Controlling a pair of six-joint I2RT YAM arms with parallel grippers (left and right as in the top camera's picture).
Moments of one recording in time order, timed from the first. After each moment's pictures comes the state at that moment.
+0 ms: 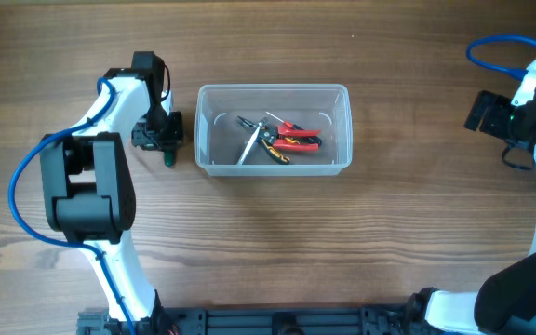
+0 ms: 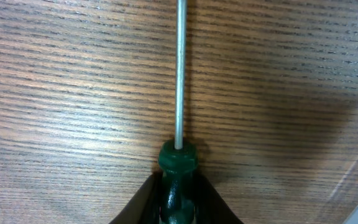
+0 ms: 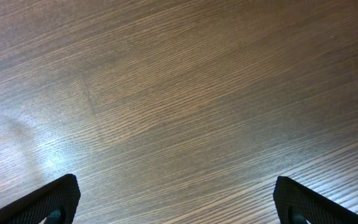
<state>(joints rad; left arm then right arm) -0.02 2.11 1.48 -0.97 0.00 -0.13 -0.40 1.55 1.33 -0.88 0.00 0.00</state>
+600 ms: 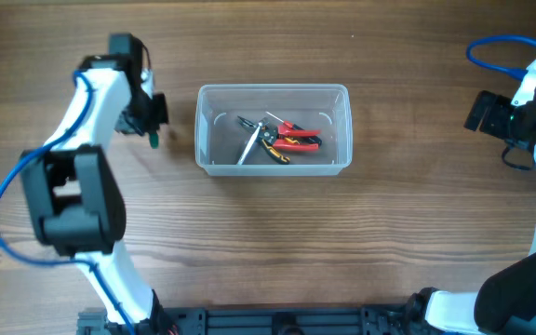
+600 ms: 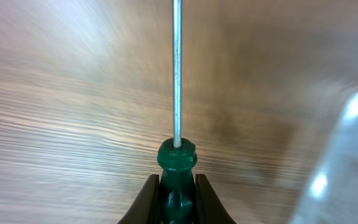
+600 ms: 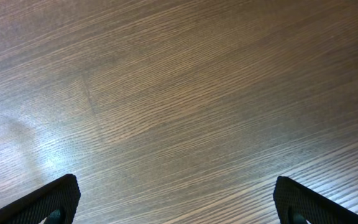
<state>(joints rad) 0.04 2.00 1.58 -1.01 -0.01 -0.13 -0.40 1.55 1.33 -0.88 0.00 0.00</state>
